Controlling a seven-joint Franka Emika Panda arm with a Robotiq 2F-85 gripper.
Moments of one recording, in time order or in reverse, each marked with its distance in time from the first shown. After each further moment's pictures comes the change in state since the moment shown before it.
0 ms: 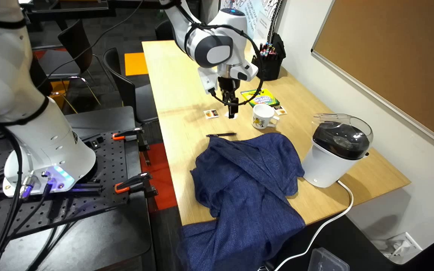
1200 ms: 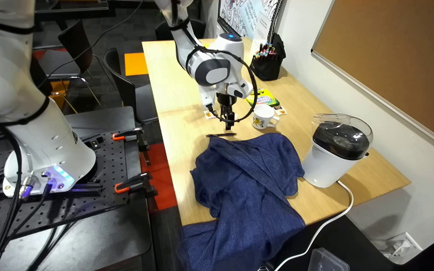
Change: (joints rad) arm 0.034 0.161 -0.029 0.037 0.030 0.111 0.026
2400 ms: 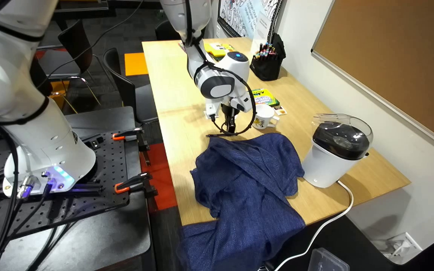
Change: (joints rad) arm -0.033 0.180 0.034 0.140 0.120 0.029 -0.009
